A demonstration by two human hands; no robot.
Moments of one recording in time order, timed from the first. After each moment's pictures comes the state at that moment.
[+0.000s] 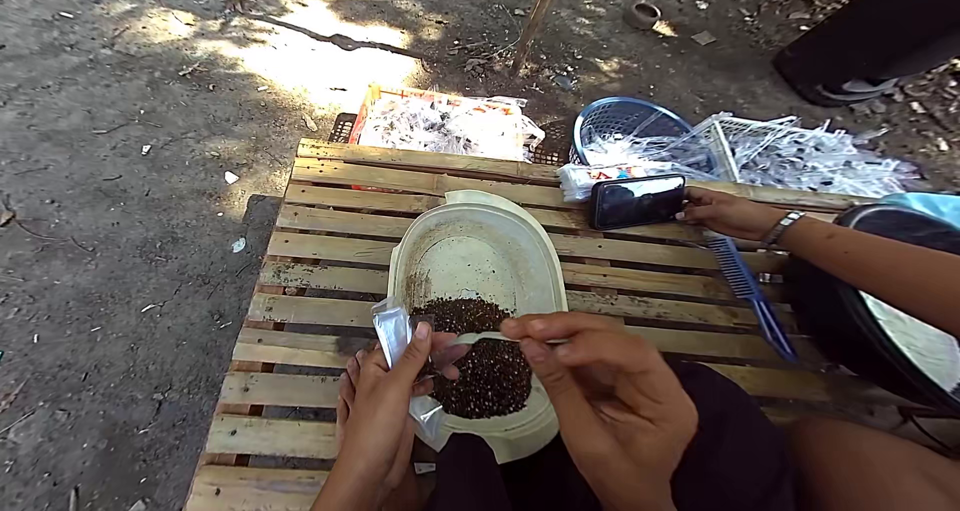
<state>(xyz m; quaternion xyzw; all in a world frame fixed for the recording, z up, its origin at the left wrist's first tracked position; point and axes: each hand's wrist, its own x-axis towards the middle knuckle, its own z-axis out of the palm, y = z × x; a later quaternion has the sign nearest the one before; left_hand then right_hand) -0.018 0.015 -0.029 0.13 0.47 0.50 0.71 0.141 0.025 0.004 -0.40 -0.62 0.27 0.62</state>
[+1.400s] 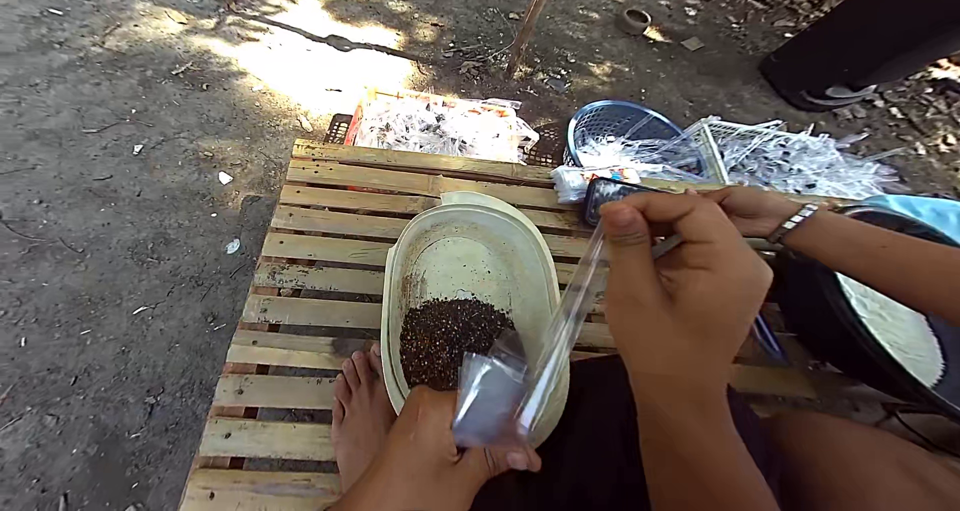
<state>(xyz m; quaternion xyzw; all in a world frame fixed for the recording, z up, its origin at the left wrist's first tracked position) -0.026 0.001 -0.011 0.59 0.32 0.36 0.65 0.164 0.075 0.049 -0.62 -0.63 0.05 0.47</state>
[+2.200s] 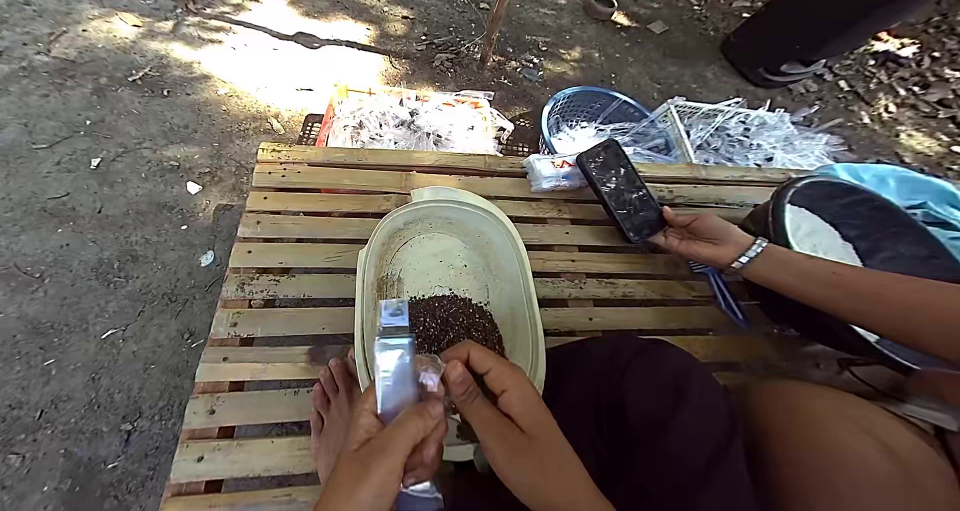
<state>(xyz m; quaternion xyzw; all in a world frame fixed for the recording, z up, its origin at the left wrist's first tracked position) -0.021 -0.010 -0.008 0.20 0.35 0.46 0.79 0.126 -0.006 -0.008 -0.51 -0.53 0.53 0.43</state>
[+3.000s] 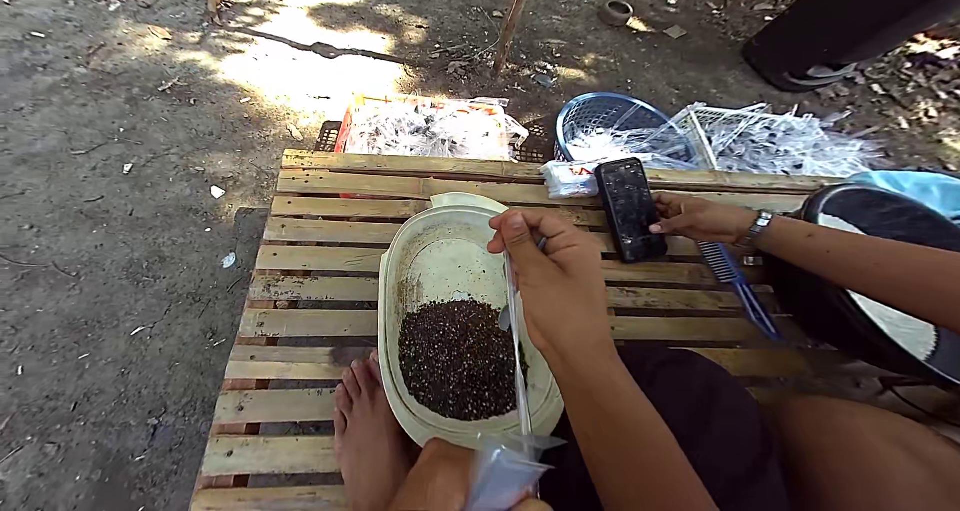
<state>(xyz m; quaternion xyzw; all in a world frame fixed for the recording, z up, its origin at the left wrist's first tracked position) -0.031 -0.024 -0.015 0.62 0.40 0.39 0.55 0.127 0.090 0.037 -0.60 -0.49 0.34 0.53</state>
